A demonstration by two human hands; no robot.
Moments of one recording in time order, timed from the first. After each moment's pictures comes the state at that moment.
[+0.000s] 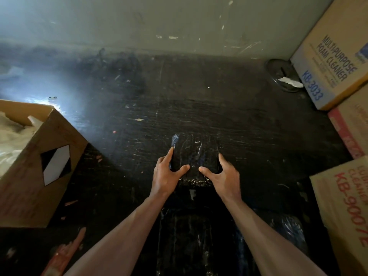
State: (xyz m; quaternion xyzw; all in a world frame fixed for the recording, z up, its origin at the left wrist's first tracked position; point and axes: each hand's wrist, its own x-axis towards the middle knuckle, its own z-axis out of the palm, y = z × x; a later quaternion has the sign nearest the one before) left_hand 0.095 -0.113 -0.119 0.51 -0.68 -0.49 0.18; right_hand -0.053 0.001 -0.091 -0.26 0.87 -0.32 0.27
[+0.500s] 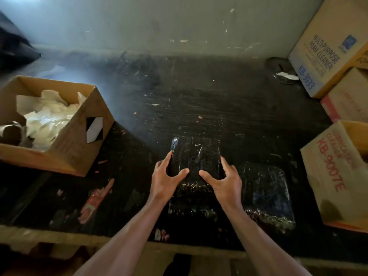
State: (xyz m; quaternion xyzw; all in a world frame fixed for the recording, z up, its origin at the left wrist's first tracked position) left_hand 0.211 0.022 -0.078 0.51 -0.66 -0.51 0.23; right_hand 0.061 0.138 -0.071 -0.26 0.83 -0.43 0.25
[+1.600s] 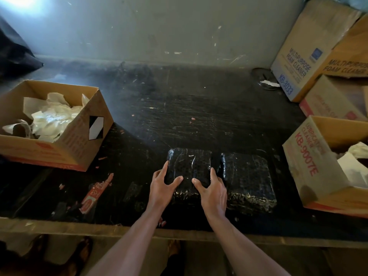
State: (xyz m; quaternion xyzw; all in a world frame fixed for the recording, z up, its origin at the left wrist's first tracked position) left_hand 0.240 0.078 -0.097 0.53 -0.67 -0.48 0.21; right_hand 0.121 0.184 -0.079 -0.25 0.87 -0.37 0.20
